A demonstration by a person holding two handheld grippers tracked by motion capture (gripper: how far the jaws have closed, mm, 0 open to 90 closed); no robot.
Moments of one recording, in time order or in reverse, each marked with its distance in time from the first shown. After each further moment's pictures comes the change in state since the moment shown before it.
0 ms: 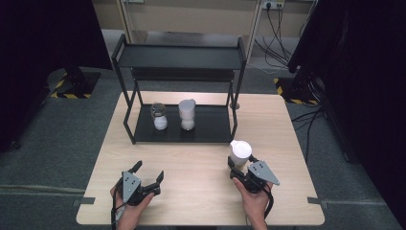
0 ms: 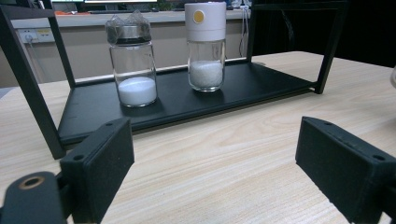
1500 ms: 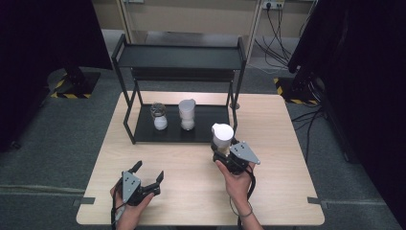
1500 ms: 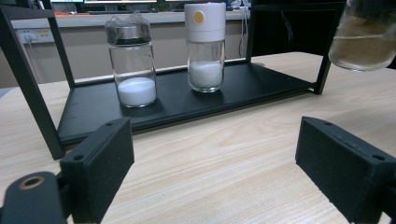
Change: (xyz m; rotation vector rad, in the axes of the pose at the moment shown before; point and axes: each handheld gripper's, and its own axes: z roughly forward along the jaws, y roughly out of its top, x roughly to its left) left arm 0.000 0.000 0.000 -0.002 -0.002 -0.002; right arm 0.026 0.036 0.056 -0.027 0.044 -0.014
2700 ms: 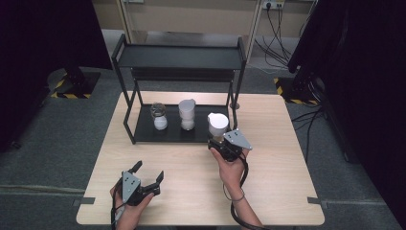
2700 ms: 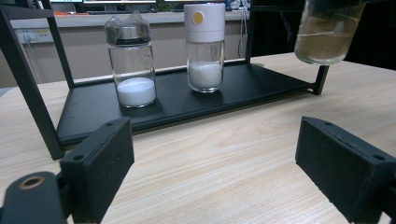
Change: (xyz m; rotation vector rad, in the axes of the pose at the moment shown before) left arm 0.000 0.000 0.000 -0.002 -0.004 -0.002; right arm -0.004 0.010 0.042 0.017 -0.023 0.016
